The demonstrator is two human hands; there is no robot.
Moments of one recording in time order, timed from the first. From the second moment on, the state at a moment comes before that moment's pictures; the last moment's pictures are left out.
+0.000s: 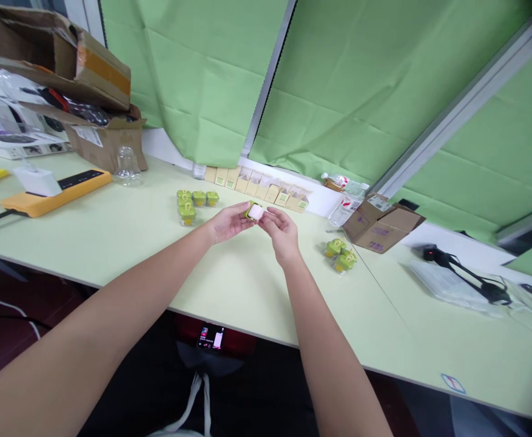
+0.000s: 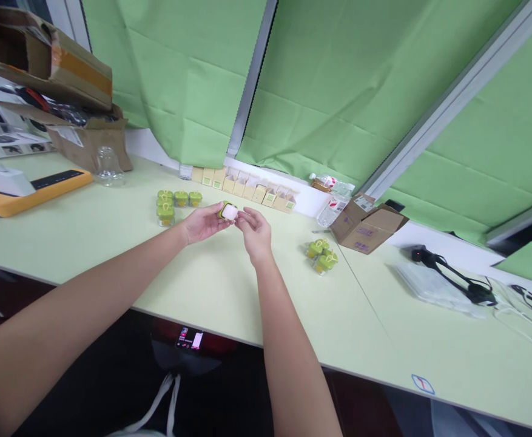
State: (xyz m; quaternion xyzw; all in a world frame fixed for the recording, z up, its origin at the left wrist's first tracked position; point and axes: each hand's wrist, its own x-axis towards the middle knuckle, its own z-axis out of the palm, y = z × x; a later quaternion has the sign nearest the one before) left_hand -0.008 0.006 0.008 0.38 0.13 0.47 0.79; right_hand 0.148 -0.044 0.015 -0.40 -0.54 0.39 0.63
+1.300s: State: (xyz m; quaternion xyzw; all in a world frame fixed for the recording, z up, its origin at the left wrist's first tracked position) left_hand -0.001 0.003 -0.003 0.66 0.26 0.42 0.56; right_hand 0.172 -0.041 0.013 -0.50 -0.59 0.37 0.52
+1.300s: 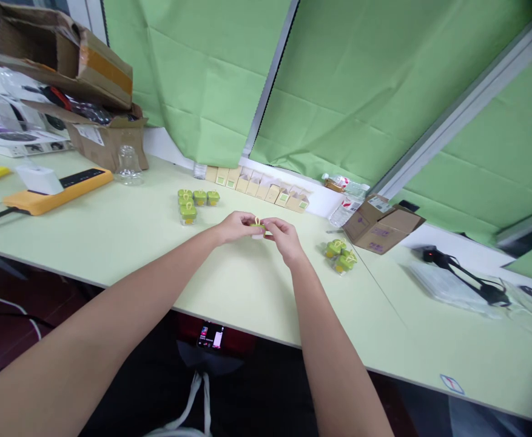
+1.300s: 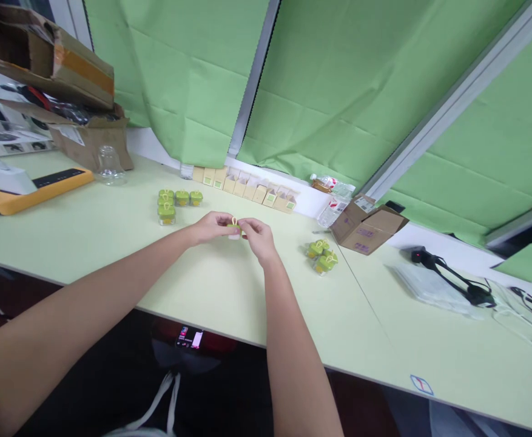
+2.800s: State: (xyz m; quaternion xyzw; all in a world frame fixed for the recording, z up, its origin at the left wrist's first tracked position) left_hand -0.007 0.017 -0.034 0.80 0.36 0.40 0.27; right_hand 0.179 -0.030 0.004 -0.56 -0.56 0.17 0.58
